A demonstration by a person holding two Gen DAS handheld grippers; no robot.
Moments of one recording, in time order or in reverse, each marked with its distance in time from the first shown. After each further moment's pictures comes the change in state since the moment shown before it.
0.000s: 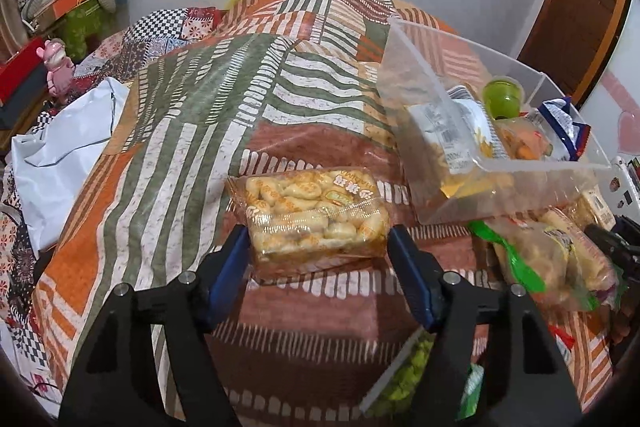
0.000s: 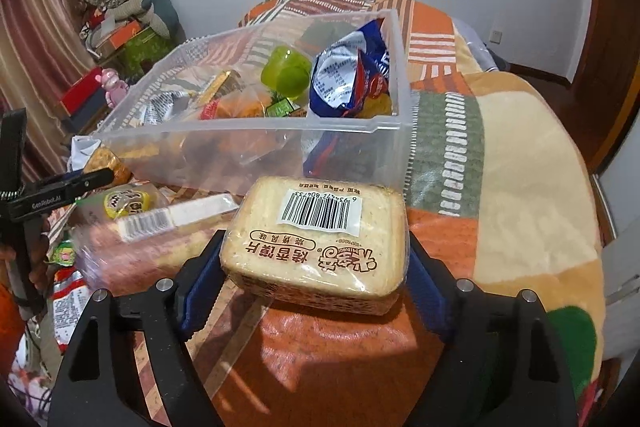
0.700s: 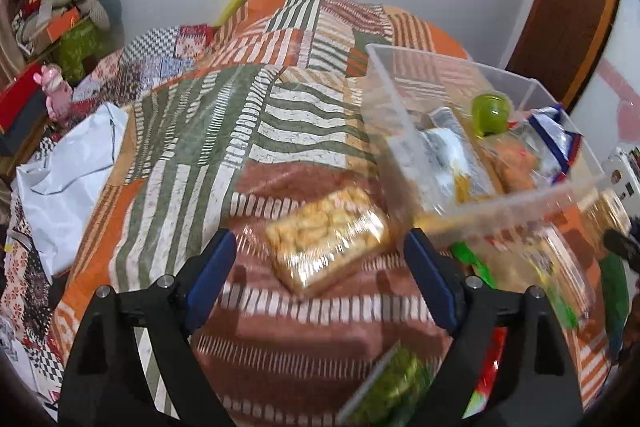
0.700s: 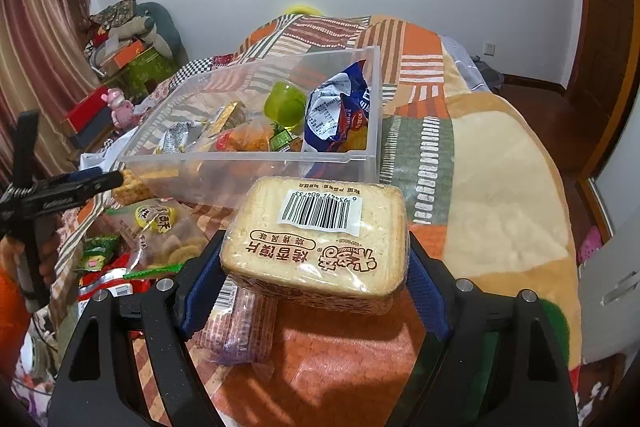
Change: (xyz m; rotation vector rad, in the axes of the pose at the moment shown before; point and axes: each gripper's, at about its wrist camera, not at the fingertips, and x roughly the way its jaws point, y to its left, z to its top) left arm -0.002 -0.016 0.029 0.043 0.008 0.015; right arm -0.020 -0.006 0.006 0.016 -0.057 0.006
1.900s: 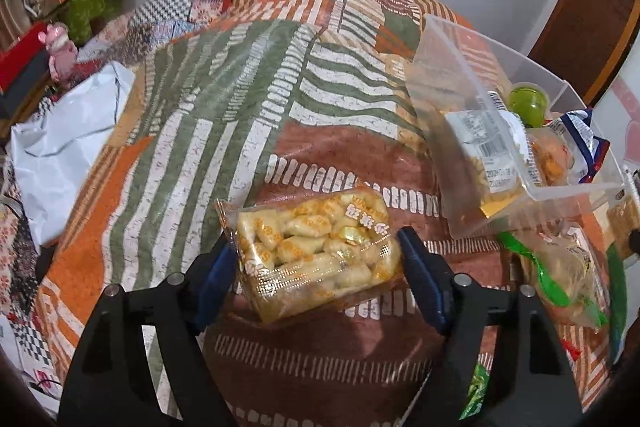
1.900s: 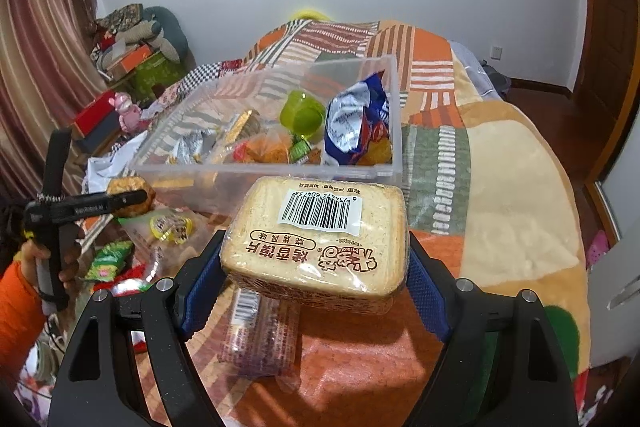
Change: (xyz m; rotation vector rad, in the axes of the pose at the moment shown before) left arm 0.017 0.031 -0.017 -0.074 0.051 0.005; right arm -0.006 0.011 0.008 0.002 -0.035 0.028
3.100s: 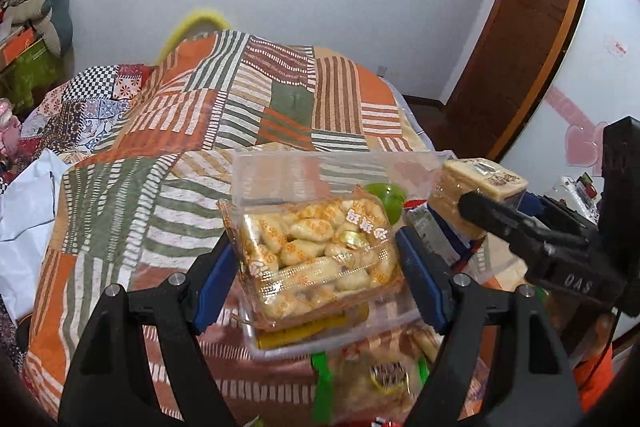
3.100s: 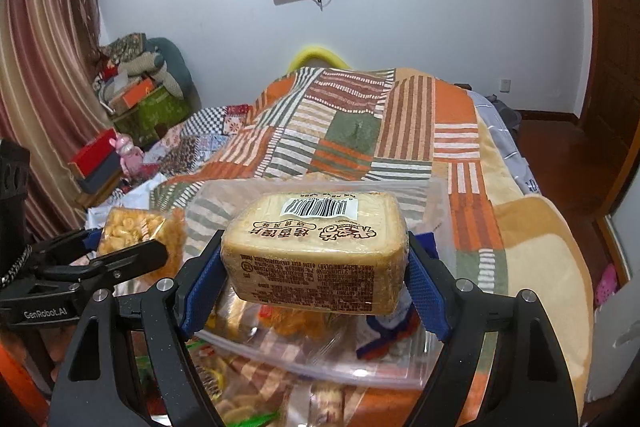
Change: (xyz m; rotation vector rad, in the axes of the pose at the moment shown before) left arm -0.042 -0.112 0.082 0.099 -0.143 -0.207; right arm 0.041 0.025 0.083 -0.023 -0.083 0.000
